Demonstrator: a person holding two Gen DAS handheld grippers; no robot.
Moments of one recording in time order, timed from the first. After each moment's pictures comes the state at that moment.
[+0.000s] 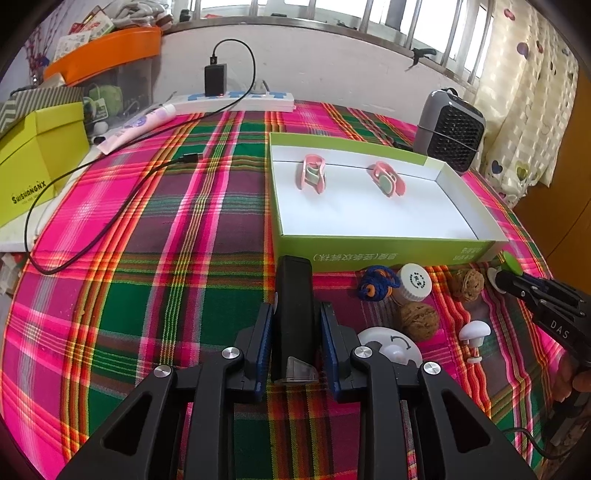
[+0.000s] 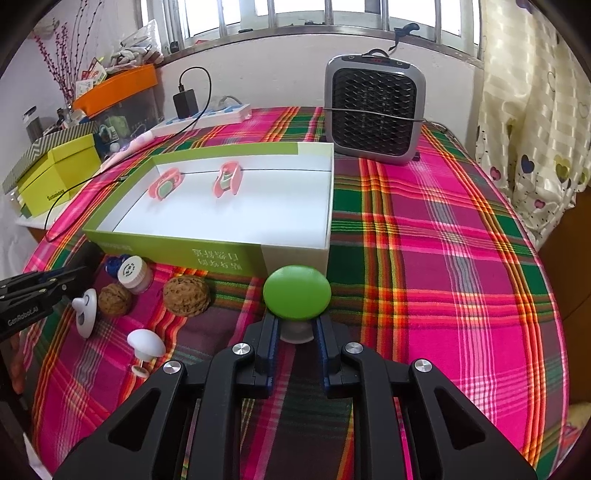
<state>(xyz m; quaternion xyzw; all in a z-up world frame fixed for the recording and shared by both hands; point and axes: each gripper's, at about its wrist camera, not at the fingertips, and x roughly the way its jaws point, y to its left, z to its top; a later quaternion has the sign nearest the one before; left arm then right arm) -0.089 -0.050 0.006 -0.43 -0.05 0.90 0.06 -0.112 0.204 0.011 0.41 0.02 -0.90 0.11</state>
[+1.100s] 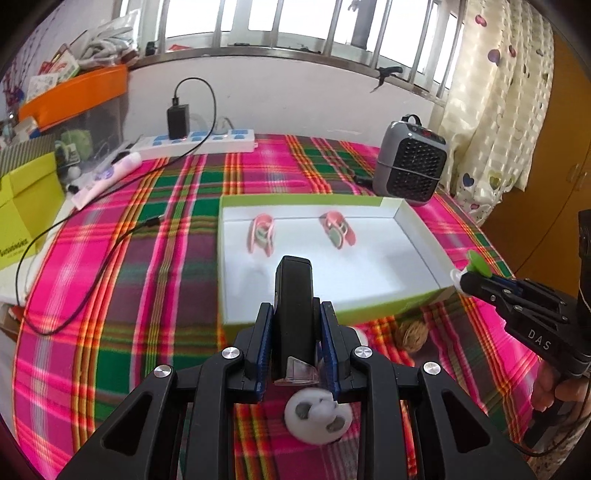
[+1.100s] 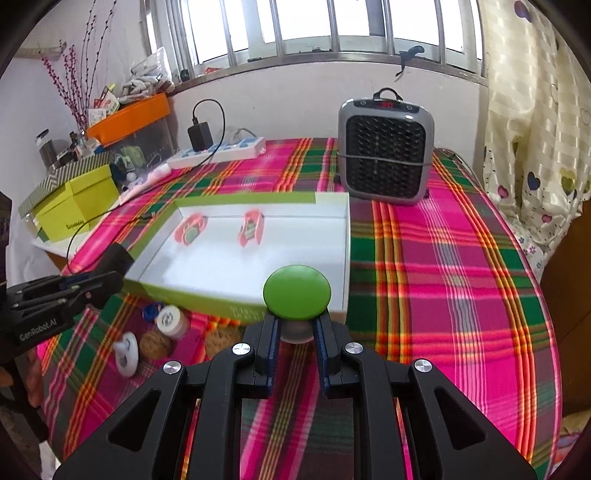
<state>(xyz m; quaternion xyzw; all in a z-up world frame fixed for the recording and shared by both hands) -0.109 -0.022 0.055 -0.39 -0.04 0.91 0.10 -0.122 0.197 0.052 0.38 0.00 -0.91 0.14</state>
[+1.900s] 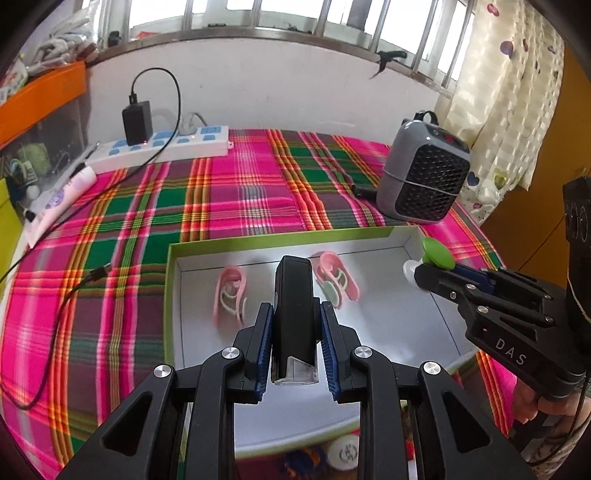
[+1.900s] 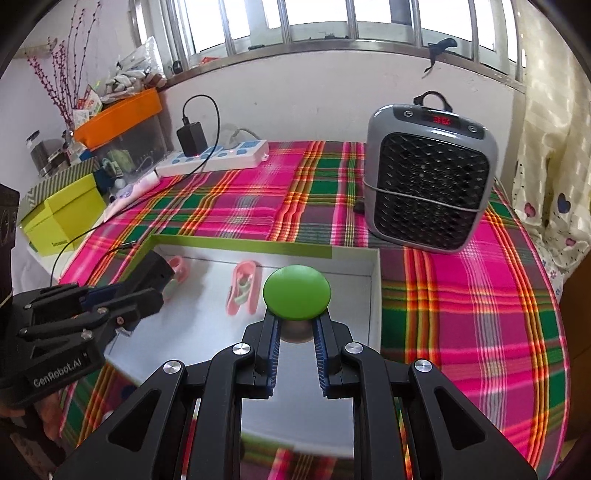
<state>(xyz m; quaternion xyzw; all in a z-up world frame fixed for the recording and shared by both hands) -0.198 0.004 0.046 -0.42 -0.04 0.90 0.12 -0.210 0.173 0.047 0.40 0.01 -0.90 0.15</state>
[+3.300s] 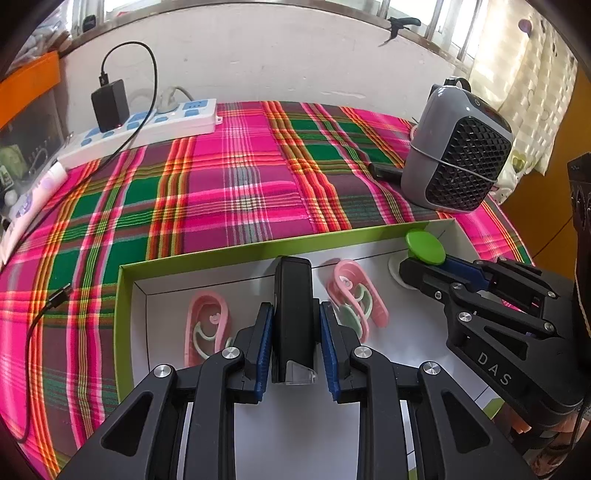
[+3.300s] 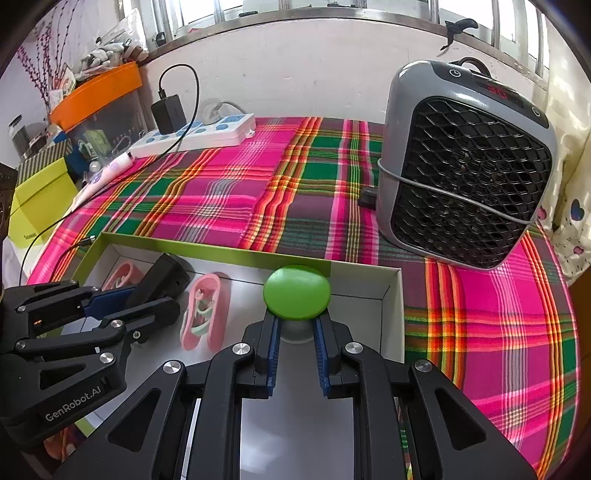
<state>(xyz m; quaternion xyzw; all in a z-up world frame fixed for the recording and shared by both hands) -0.247 0.019 0.013 -0.46 -0.02 0.88 0.12 -0.256 0.162 0.018 0.43 0.03 -0.89 0.14</state>
